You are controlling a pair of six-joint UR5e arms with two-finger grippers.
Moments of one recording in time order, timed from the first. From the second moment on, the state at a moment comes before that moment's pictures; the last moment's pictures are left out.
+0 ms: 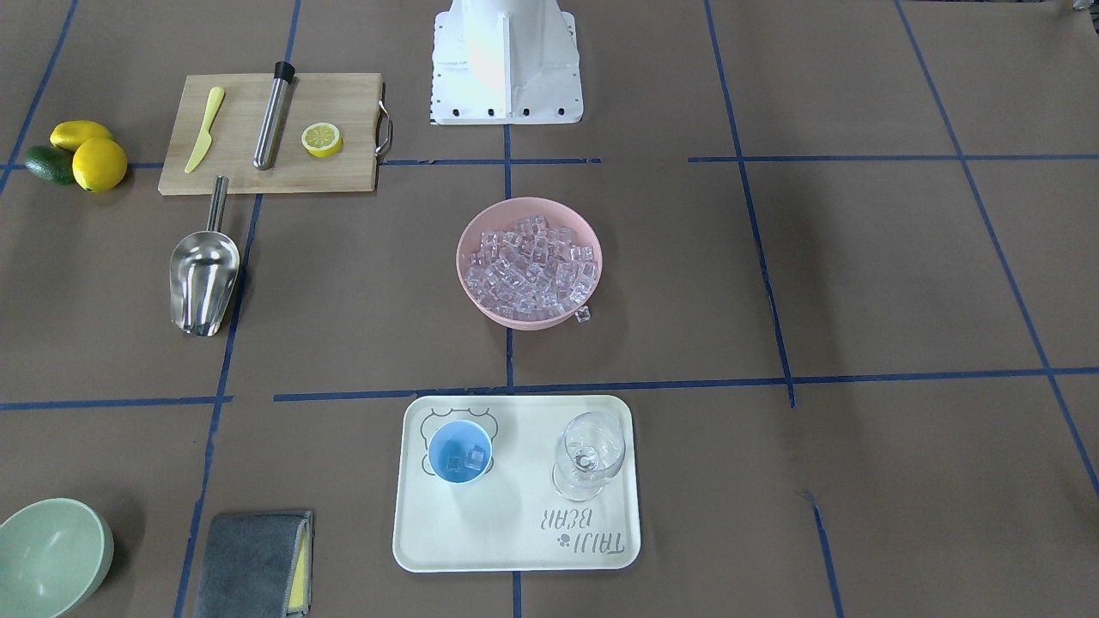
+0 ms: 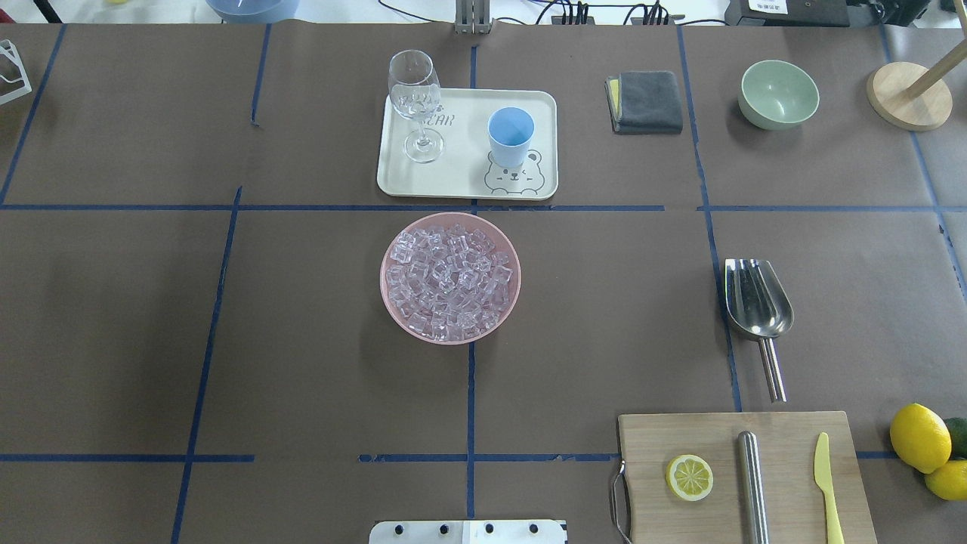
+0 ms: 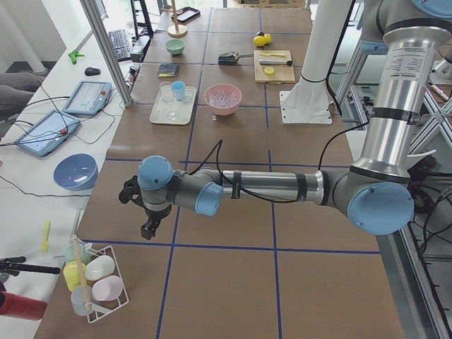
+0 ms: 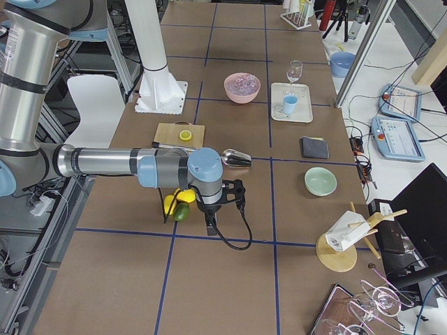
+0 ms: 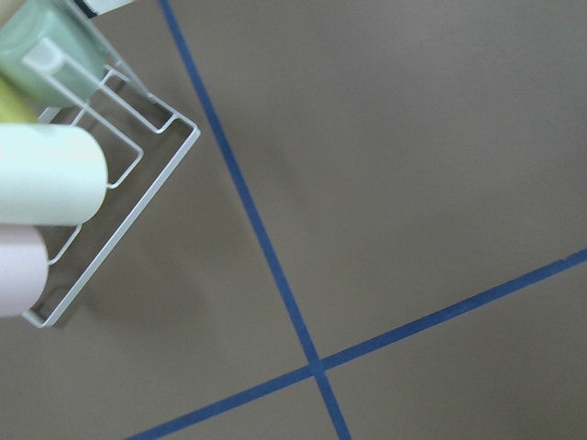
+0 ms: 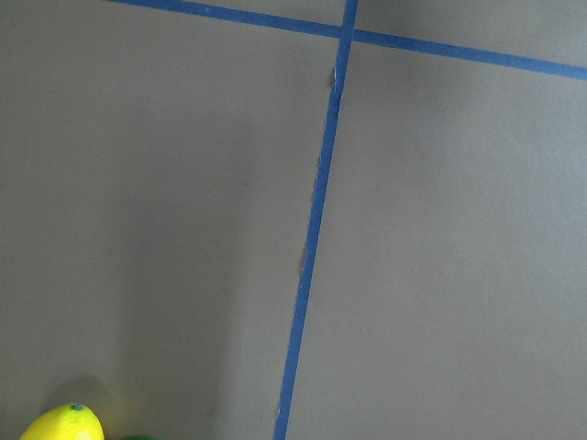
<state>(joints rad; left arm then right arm) -1.59 -1.72 -1.44 -1.81 -2.37 0.14 1.57 -1.91 1.94 -1.57 2.33 -0.12</state>
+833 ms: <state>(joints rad) -1.61 -1.58 -1.60 -1.66 -2.37 0.13 1.57 -1.90 1.94 -1.57 2.33 -0.12</state>
